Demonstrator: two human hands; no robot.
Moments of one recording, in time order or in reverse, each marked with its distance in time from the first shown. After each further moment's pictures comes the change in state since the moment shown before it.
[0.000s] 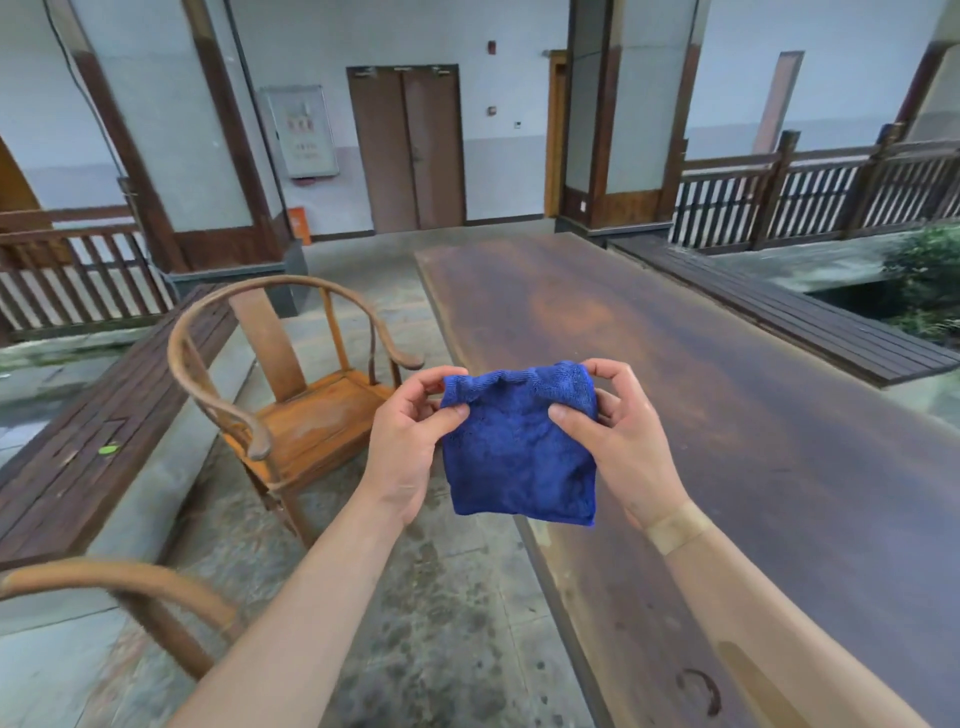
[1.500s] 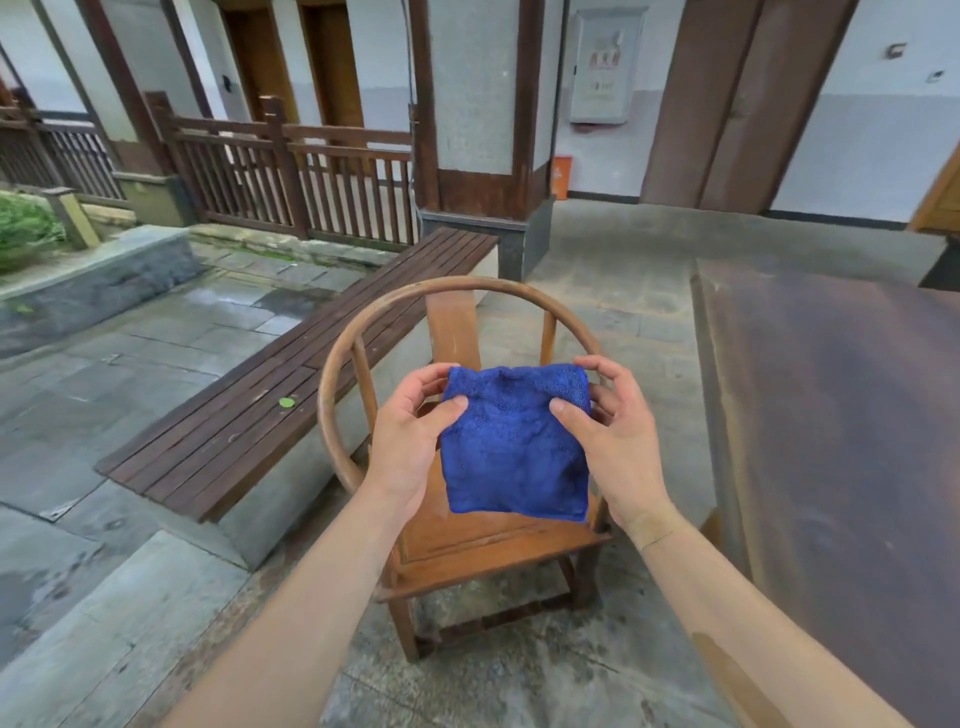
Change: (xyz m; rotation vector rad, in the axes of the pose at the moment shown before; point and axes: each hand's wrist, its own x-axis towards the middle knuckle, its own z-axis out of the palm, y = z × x) left_hand 0.550 -0.166 -0.406 0.208 0.682 -0.003; right_hand 0.634 0.271 0.436 0.080 -0.470 0.043
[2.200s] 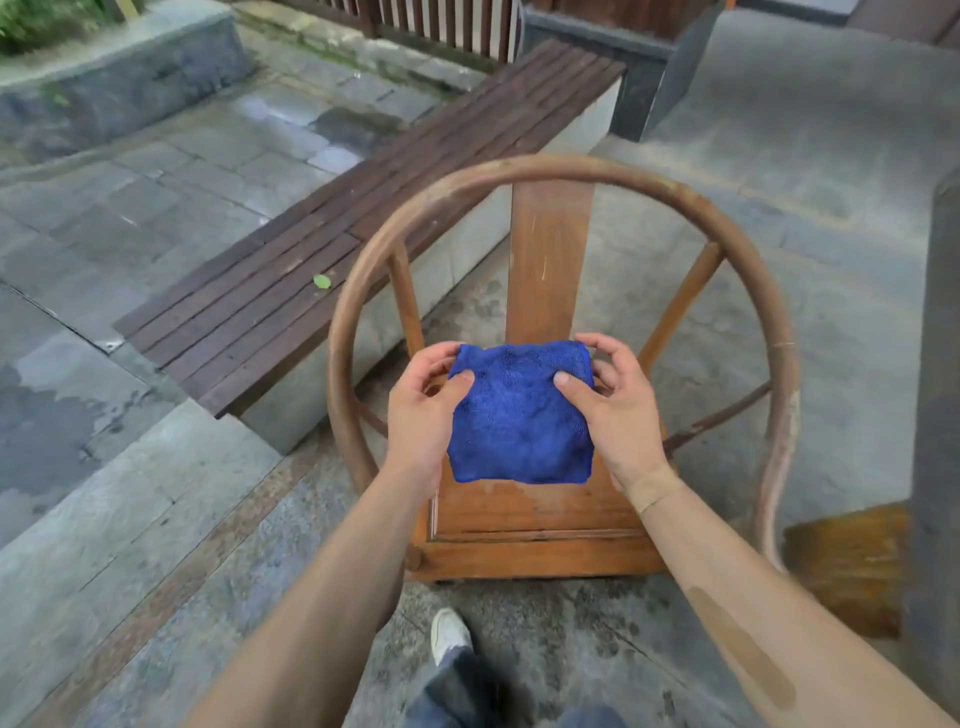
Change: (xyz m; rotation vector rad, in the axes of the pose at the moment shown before) left_hand 0.244 -0.183 -0.075 0.043 0.387 -0.258; right_hand 0.261 0.236 0.147 -0.053 -0.256 0.304
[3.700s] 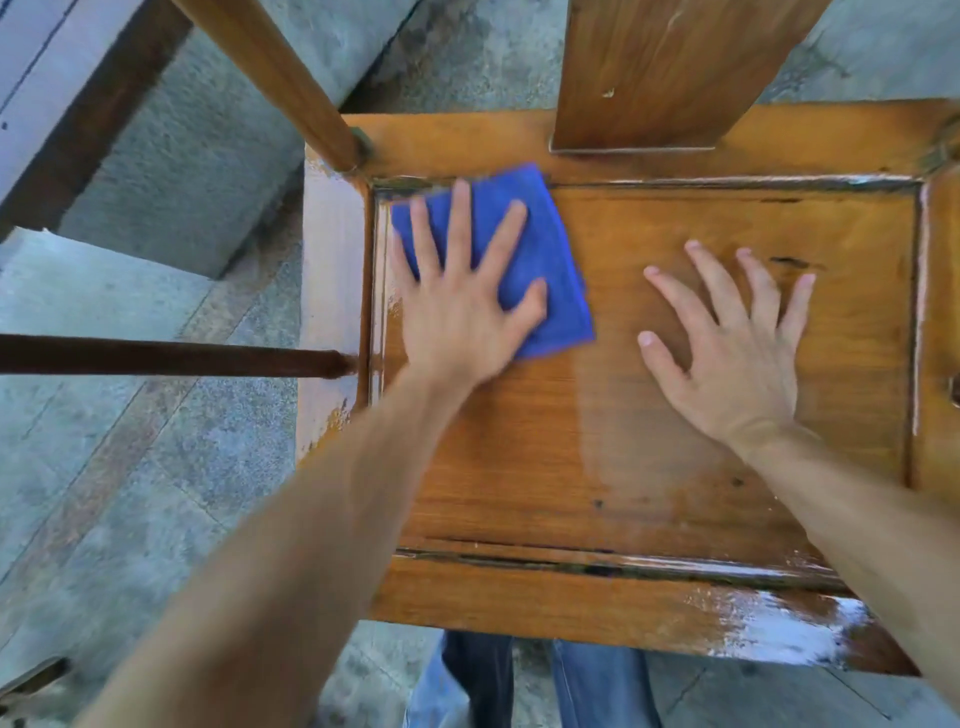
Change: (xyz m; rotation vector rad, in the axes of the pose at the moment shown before) left_hand 0.246 -0.461 0.001 1.670 -0.178 0.195; right_hand 0.203 0.476 -0.033 -1.322 -0.310 -0.172
